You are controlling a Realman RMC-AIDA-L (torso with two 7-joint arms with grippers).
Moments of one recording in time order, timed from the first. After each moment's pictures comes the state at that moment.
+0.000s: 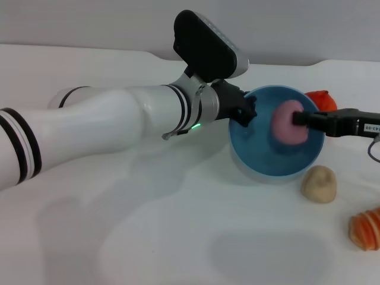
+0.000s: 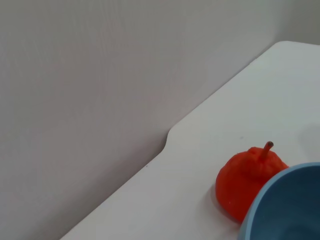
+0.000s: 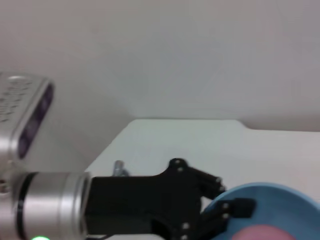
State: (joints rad) left arm -0.75 -2.08 2.16 0.77 1.97 0.20 -2.43; right arm 0.56 2.06 -0.77 -0.69 -2.00 -1.39 1.88
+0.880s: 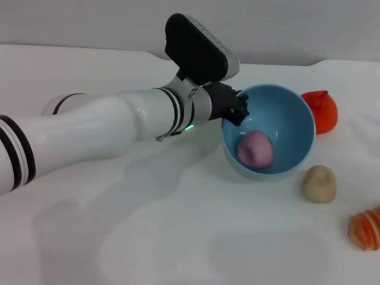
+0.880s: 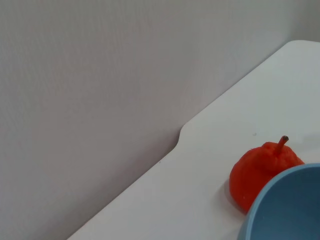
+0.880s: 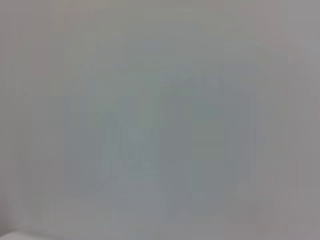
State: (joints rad) left arm -0.73 -2.07 2.17 0.77 1.97 0.16 -2.42; right arm 0.32 2.07 -0.64 -0.68 -1.57 -1.33 1.24
